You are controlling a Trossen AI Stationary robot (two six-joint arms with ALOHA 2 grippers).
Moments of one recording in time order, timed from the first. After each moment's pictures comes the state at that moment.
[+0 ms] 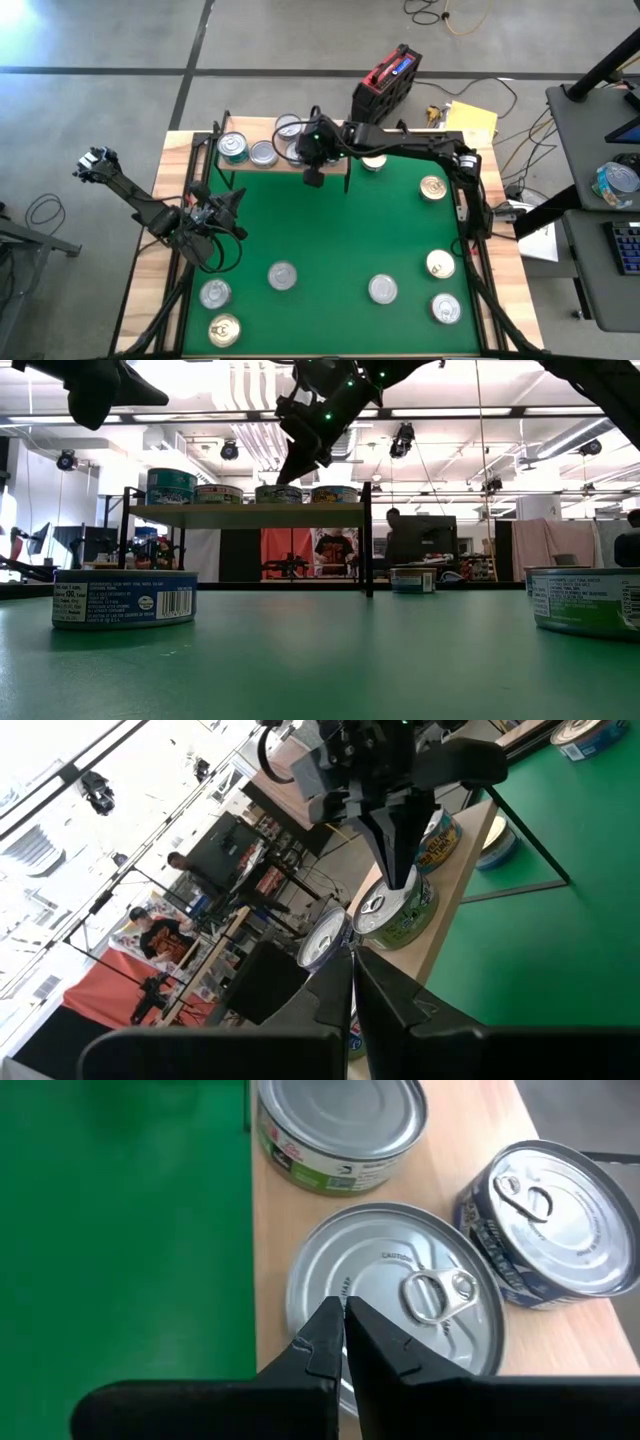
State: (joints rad) left arm -0.64 0.87 0.63 -0.45 -1.47 0.11; right arm -0.30 2.05 1.89 -0.58 0.00 -0.25
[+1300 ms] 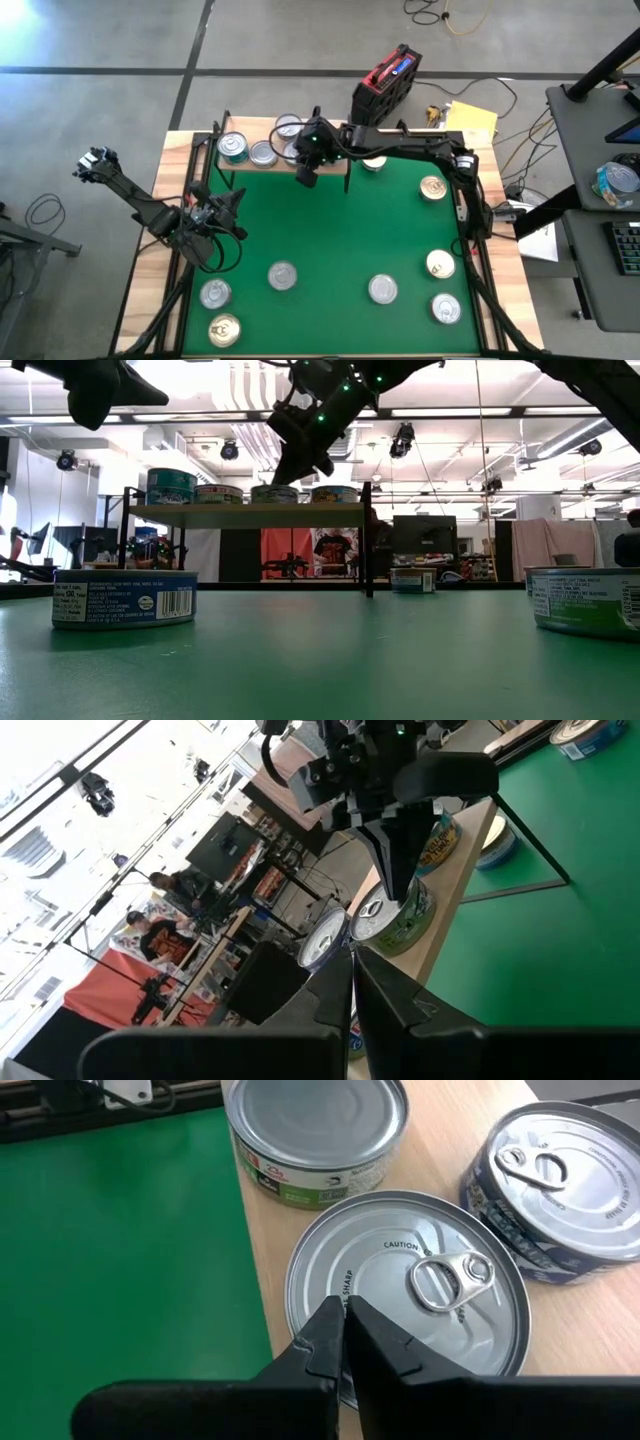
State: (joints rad) left arm -0.64 0.87 0.63 -0.45 -1.47 0.12; right arm -0.29 2.07 1.89 -0.54 0.00 -0.04
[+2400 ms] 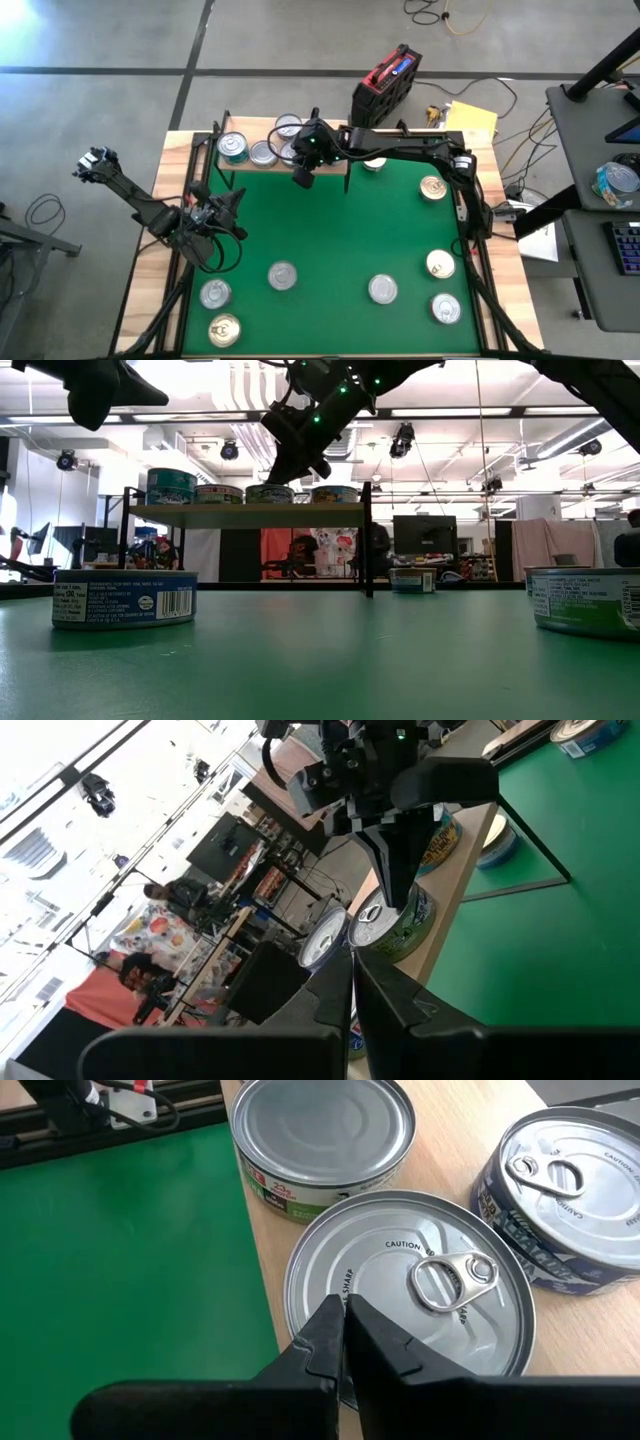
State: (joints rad) left arm -0.64 0.87 0.63 -0.45 -1.47 0.12; right arm -0.29 2.09 1.89 -0.51 0.00 0.00
